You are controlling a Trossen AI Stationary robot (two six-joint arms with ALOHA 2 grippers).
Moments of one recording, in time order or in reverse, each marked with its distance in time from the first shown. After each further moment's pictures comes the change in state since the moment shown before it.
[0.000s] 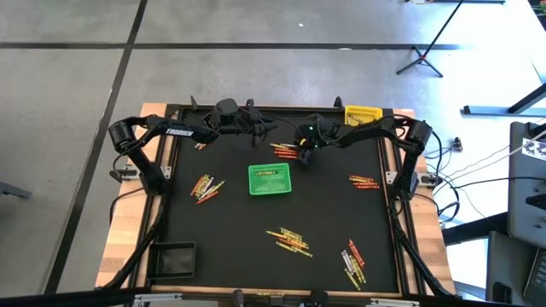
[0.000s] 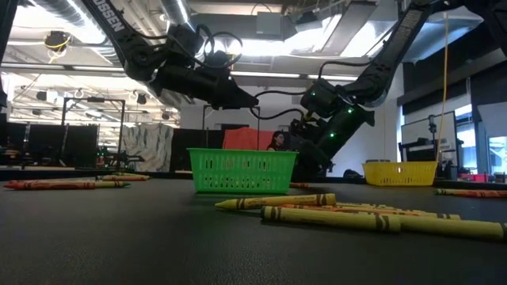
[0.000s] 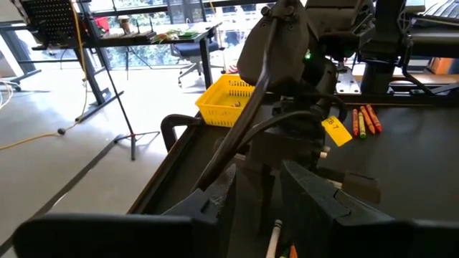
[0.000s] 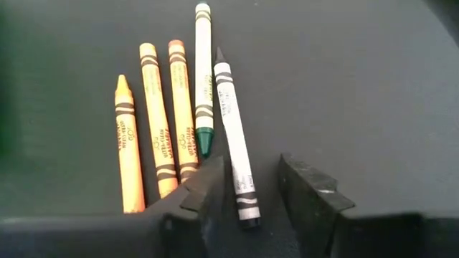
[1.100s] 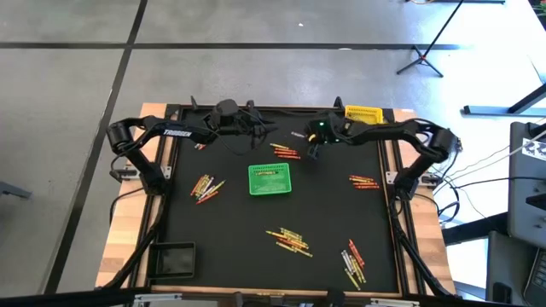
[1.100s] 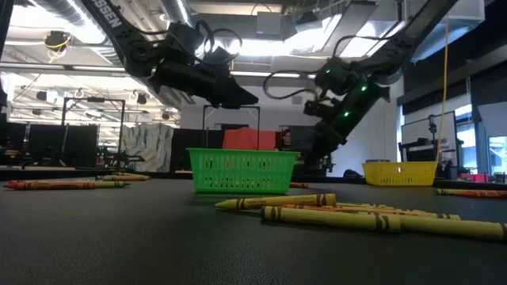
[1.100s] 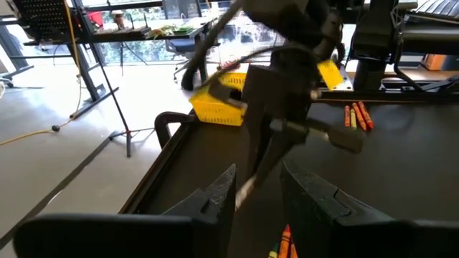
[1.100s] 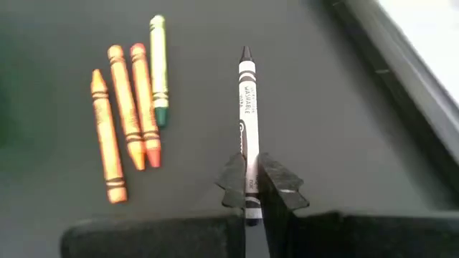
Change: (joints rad) left arm -0.012 -0.033 0.001 -0.057 -0.005 0.001; right arm -0.028 -0.261 -0.066 -0.155 0.138 -0.029
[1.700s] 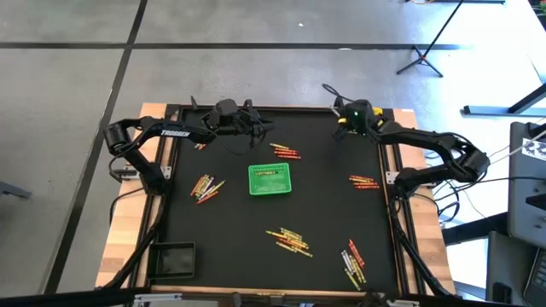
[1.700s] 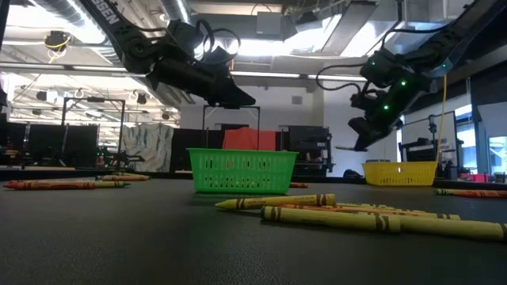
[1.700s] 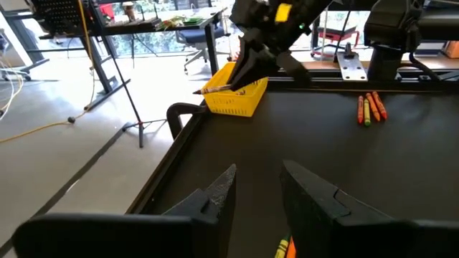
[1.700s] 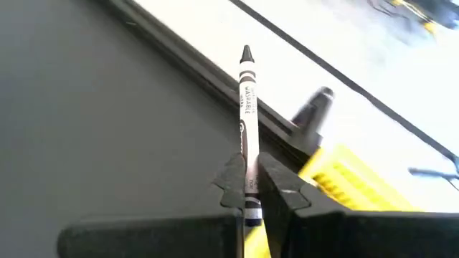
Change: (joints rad) left arm -0.002 -0.021 0.000 -0.050 -0.046 0.024; right arm -0.255 -0.319 -0.216 -0.013 0.257 0.100
